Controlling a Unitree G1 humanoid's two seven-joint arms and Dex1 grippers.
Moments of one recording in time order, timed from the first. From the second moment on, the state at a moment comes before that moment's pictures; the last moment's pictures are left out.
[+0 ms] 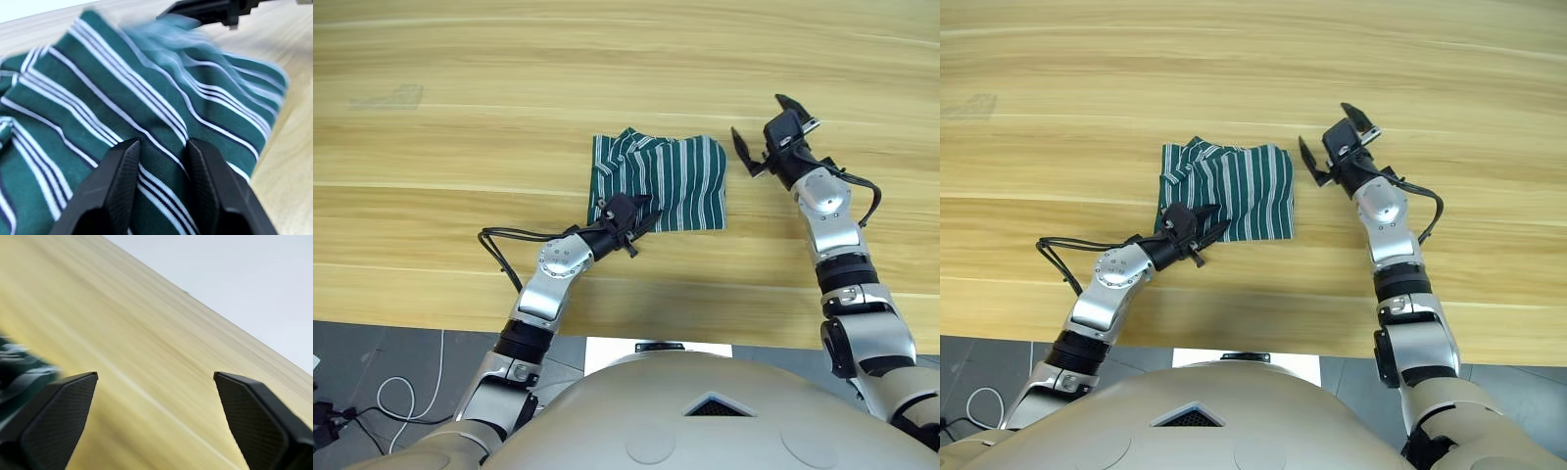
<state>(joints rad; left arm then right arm) 0.08 0.30 -0.34 0.08 -0.08 0.04 -0.54 -0.37 -0.32 0.11 0.66 -0.11 -0.29 0.25</state>
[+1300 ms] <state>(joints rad) 0.08 0.02 0.00 0.06 -0.50 -0.47 -0.42 -0.42 -0.06 0.40 0.76 -0.35 -0.57 0.09</state>
